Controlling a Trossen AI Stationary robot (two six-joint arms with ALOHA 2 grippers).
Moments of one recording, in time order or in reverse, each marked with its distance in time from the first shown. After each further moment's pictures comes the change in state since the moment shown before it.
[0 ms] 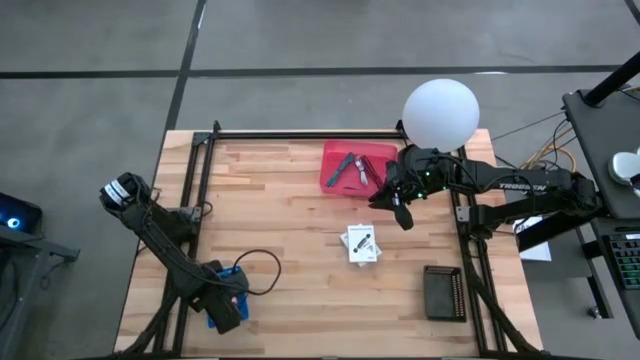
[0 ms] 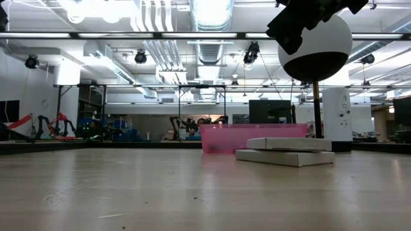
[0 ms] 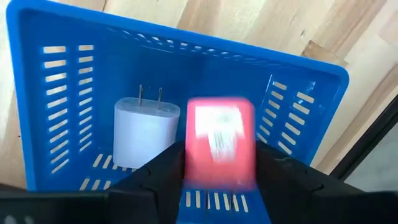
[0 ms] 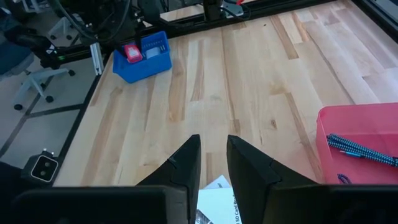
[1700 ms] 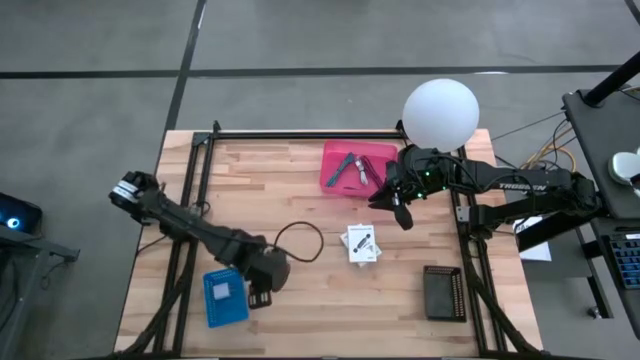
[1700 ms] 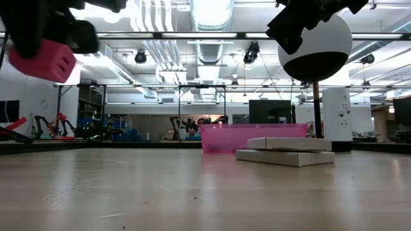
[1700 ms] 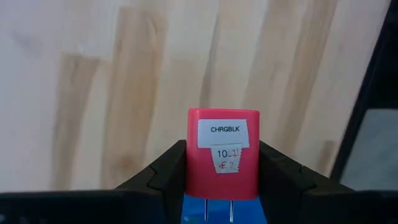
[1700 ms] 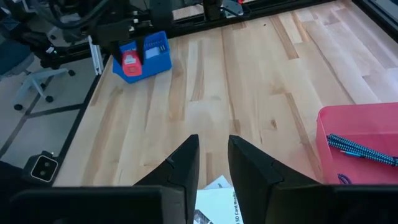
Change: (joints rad) left arm 0.370 0.046 0.215 -0.038 -0.008 0.614; right arm 0.000 0.001 0.000 0.001 0.000 0.000
